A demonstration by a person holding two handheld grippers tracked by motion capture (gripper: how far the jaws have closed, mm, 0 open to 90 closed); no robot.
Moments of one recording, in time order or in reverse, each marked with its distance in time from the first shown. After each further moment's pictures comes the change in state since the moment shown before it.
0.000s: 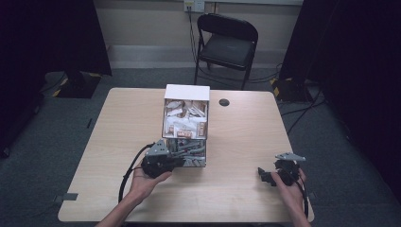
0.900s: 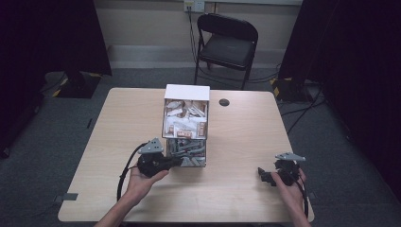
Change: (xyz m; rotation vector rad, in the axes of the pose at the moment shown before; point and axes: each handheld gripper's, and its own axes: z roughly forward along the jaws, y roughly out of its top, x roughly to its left) left arm 0.004 0.001 -0.012 -0.046 -0.038 -0.065; right arm 0.000 0.000 0.000 0.001 0.001 0.002
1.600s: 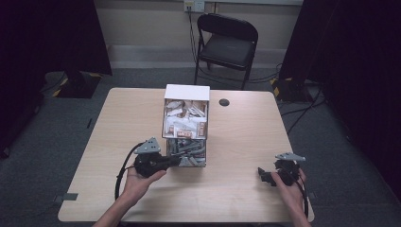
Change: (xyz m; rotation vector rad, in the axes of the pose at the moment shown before) left arm -0.003 0.005 -0.012 -0.015 0.000 0.008; right arm 0.000 0.000 0.000 0.000 0.000 0.000
